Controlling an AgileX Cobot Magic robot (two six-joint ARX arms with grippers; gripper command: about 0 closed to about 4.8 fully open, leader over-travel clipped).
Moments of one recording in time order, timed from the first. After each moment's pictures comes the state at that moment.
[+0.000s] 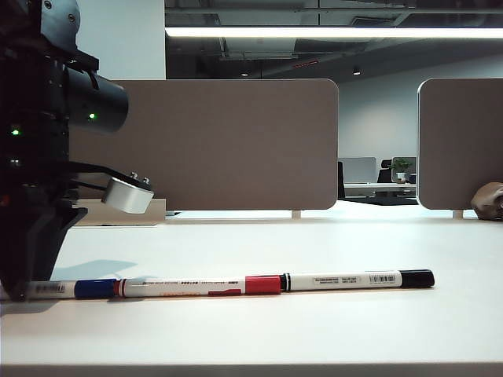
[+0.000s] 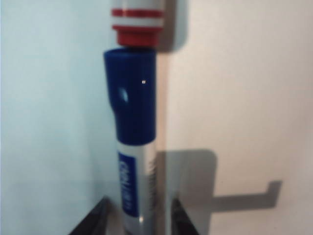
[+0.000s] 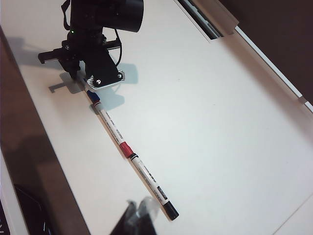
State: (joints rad) left arm -0.38 1.73 1.12 -0.97 0.05 1.13; right arm 0.78 0.75 1.30 -1.07 -0.05 -0.37
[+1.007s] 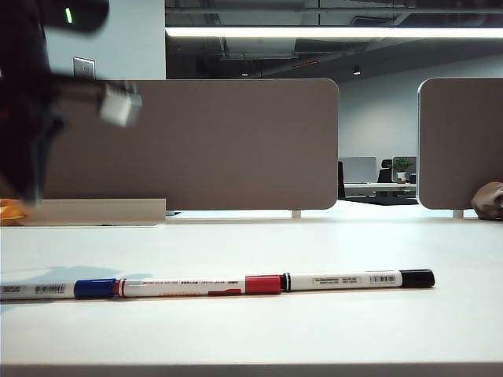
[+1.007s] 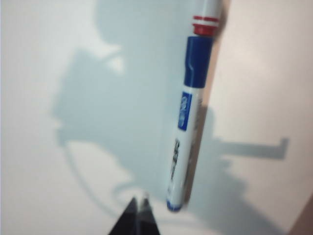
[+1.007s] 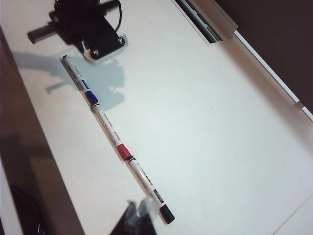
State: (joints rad) left arm -0.43 1.43 1.12 -1.00 -0.07 0.99; right arm 0.78 0.75 1.30 -1.06 -0.05 -0.39
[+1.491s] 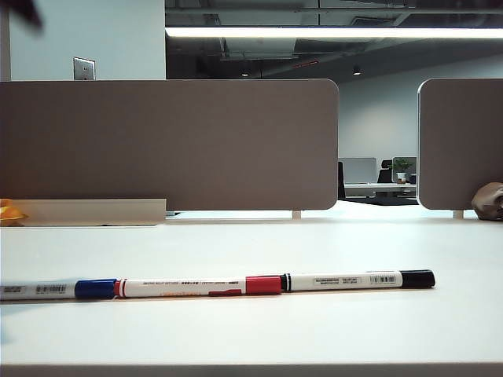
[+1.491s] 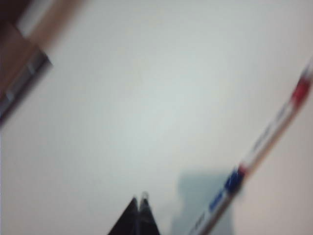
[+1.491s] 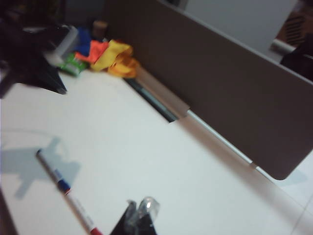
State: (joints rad) left arm -0.45 0.92 1.12 -0.84 -0.01 0.49; right arm 0.78 0.57 1.23 -0.78 0.00 -0.31
